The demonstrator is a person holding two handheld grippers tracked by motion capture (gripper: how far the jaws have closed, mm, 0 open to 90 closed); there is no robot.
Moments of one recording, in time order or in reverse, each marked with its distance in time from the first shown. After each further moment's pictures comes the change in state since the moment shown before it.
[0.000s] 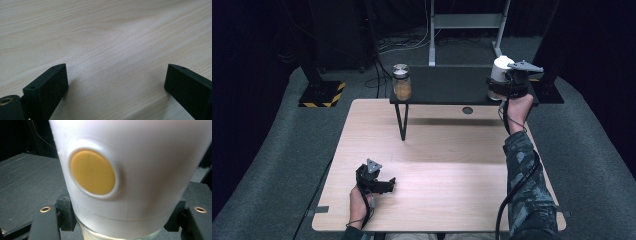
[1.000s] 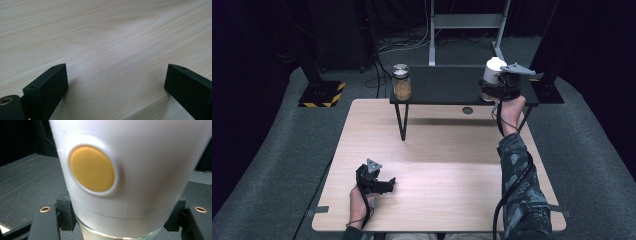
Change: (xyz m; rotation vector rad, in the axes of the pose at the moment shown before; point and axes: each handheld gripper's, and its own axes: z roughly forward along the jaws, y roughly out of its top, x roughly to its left) left arm 0.000 0.000 0.000 0.000 -0.002 0.000; right arm 0.010 -0.012 0.007 -0.033 0.037 -0.006
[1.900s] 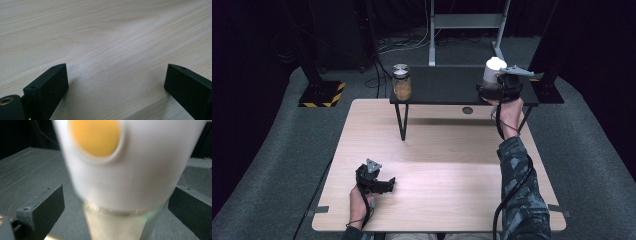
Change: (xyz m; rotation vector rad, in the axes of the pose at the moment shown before) left arm 0.000 0.000 0.000 0.001 0.002 -0.008; right arm 0.007 0.008 -0.004 0.086 -0.019 0.047
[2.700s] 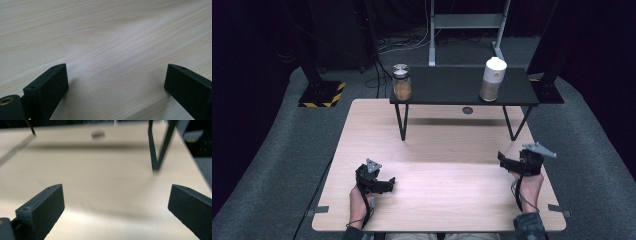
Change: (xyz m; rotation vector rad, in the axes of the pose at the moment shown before) left arm -0.001 0.000 0.000 -0.002 0.006 -0.003; right arm -0.019 -0.188 -0.098 0.165 -0.098 0.122
